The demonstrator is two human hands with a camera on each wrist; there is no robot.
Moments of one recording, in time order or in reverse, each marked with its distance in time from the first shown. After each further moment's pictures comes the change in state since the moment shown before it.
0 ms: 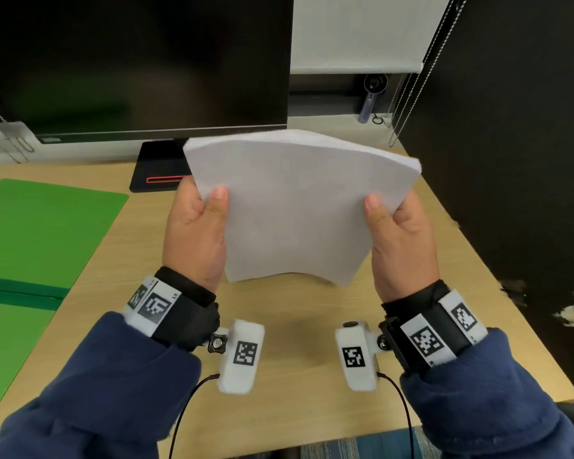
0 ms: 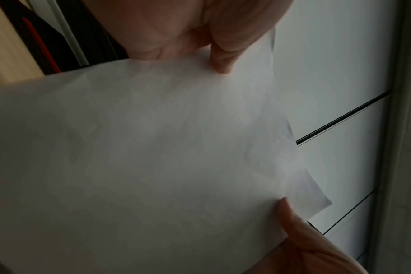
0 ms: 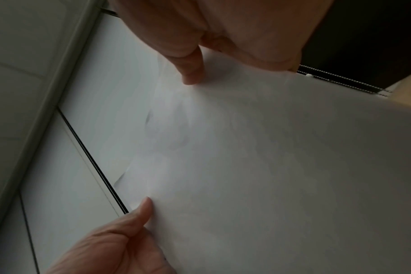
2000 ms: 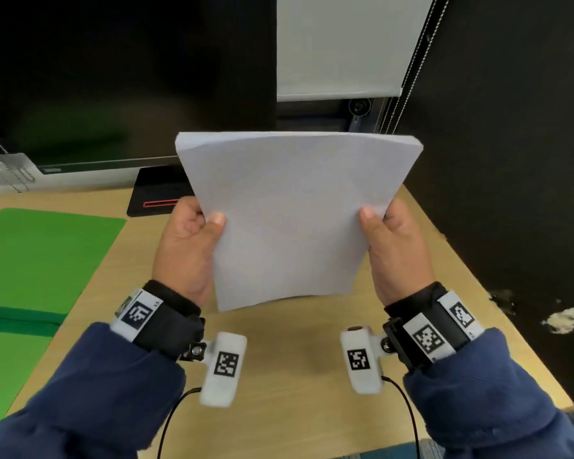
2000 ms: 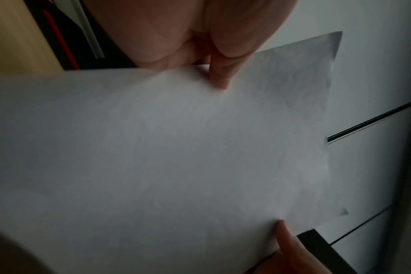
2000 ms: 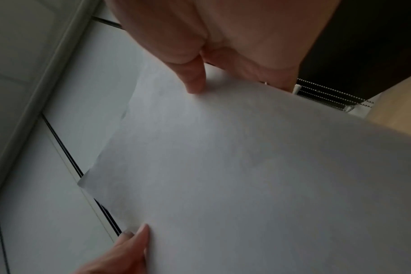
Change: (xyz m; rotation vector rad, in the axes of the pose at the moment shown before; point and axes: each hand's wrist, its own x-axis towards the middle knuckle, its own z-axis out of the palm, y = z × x) left_hand 0.007 0.004 -0.001 -0.105 -0.056 -0.080; right_hand 0.014 -0.004 -0.016 -0.034 0.028 0.088
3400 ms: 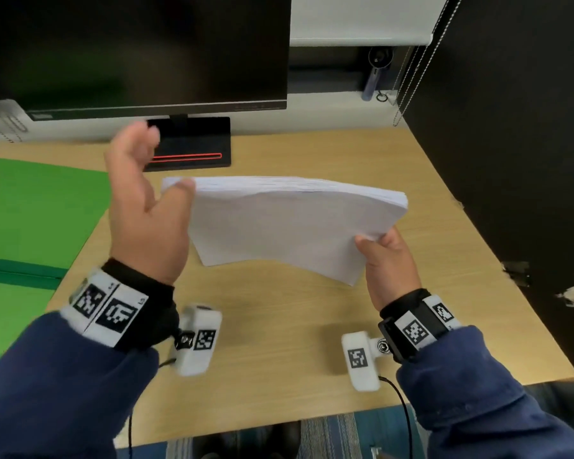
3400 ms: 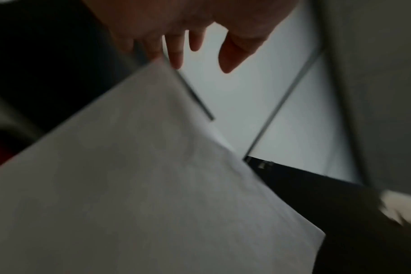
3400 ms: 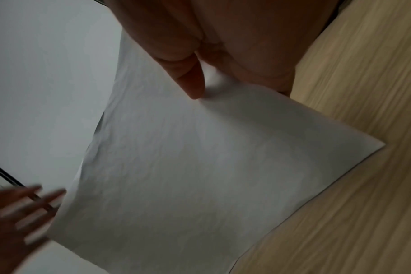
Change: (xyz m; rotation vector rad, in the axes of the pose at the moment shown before) left_hand -0.027 0.030 -0.022 0.629 0.230 0.266; right_hand -0.034 0.074 -0.012 0.021 0.038 0.275
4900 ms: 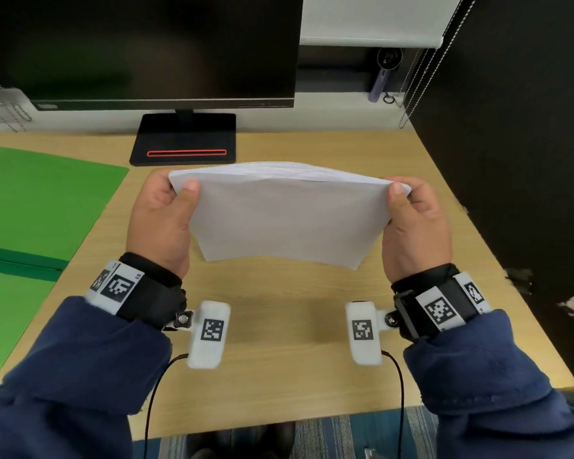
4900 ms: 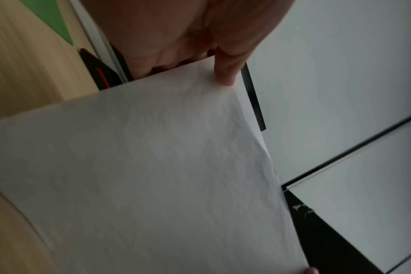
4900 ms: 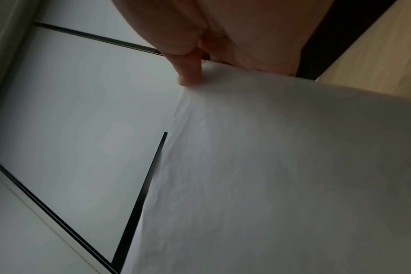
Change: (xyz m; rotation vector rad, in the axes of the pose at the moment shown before) left_hand 0.003 -0.052 0.014 -0.478 -0.060 -0.340; right_hand 0.017 -0.050 0.010 0.058 0.067 -0.242
